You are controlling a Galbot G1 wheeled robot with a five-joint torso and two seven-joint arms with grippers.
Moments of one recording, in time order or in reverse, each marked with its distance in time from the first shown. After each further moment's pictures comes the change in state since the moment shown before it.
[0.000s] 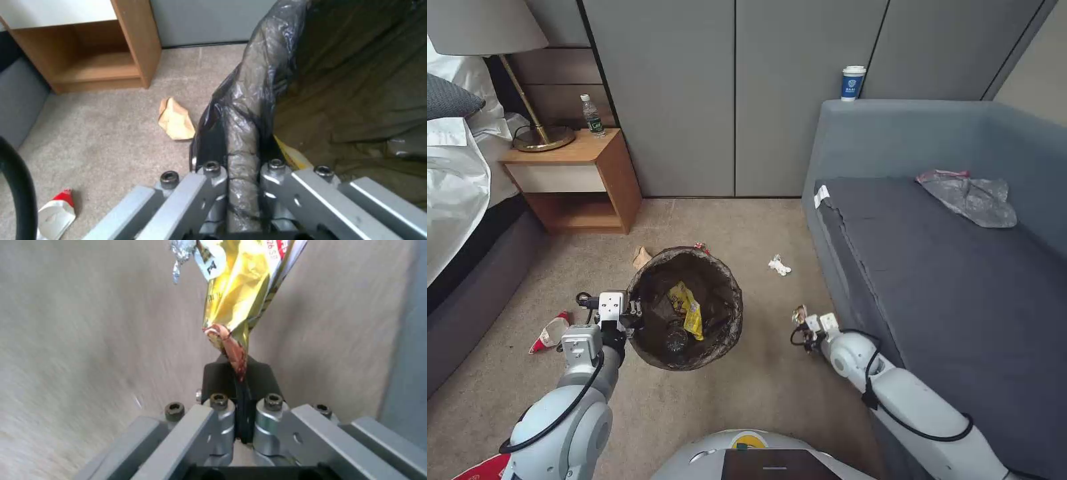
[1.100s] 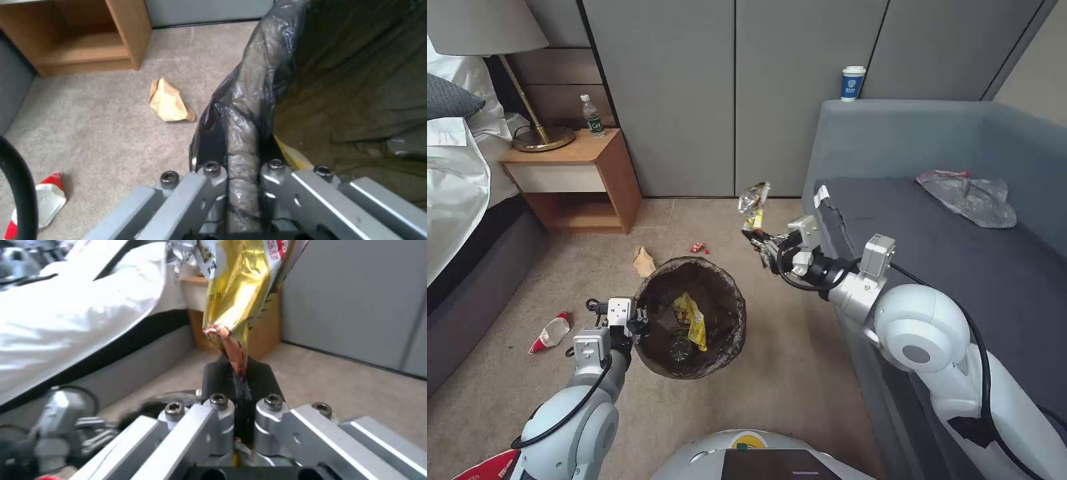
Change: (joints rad) left arm 0.004 0.001 0.027 0.027 0.006 0.032 0.001; right arm 0.133 -0.032 0.183 0.729 0.347 0.072 -0.117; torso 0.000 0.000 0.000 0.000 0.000
